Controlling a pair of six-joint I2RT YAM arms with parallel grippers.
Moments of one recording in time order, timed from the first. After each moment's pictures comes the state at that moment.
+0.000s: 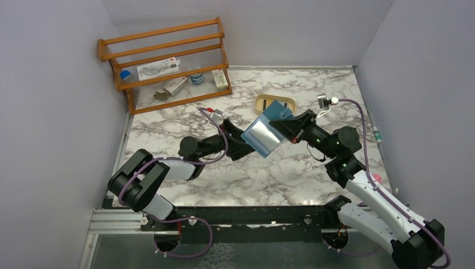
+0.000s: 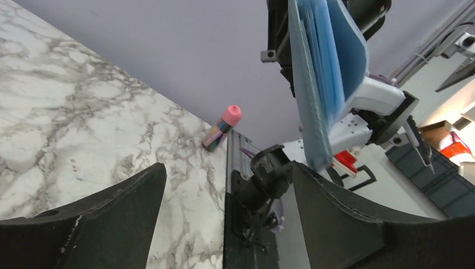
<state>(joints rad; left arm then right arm) -0.62 1.51 0.44 1.53 0.68 -0.95 0.52 0.83 0.60 0.50 -0.43 0.86</state>
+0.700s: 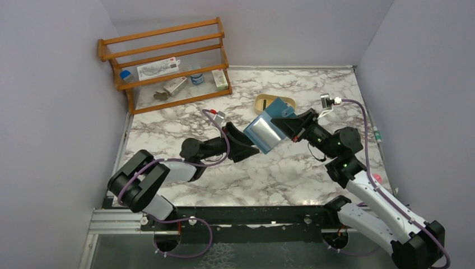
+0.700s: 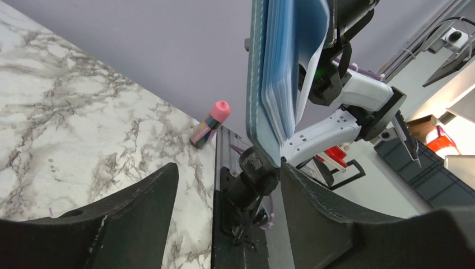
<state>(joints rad) -0.66 1.50 0.41 1.53 0.70 -0.96 0.52 0.81 0.60 0.50 -0.39 0.86</state>
